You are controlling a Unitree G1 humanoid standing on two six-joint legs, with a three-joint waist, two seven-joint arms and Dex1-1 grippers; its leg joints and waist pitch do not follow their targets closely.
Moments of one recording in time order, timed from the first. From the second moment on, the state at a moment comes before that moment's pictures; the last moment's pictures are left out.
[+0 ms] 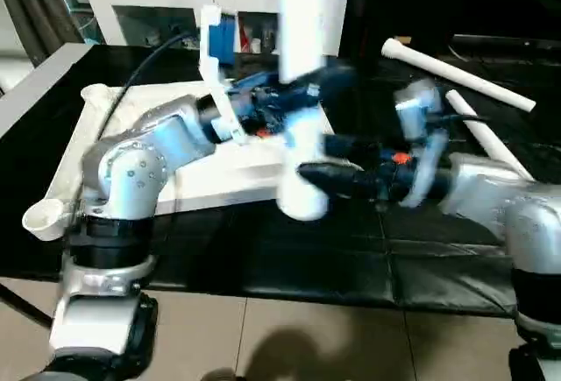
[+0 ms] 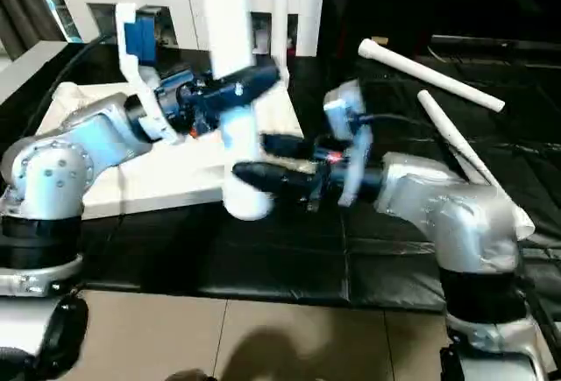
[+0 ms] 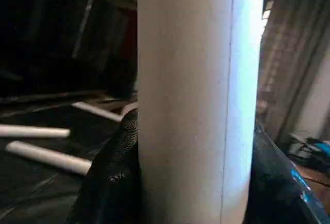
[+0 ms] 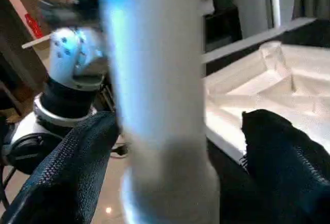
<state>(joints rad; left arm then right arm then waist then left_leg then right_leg) -0.76 0.23 0.07 -0.04 -0.88 0.81 -0.81 -0.53 -0.42 0.00 -0.17 0.80 0.95 0.88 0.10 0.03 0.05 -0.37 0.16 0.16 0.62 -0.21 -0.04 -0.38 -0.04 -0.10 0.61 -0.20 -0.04</state>
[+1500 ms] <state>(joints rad) -0.77 0.07 0.11 -0.05 -0.75 0.62 -0.54 -0.50 -0.38 0.05 -0.18 0.70 0.83 0.81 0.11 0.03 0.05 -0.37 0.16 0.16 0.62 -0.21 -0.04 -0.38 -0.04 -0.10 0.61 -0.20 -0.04</state>
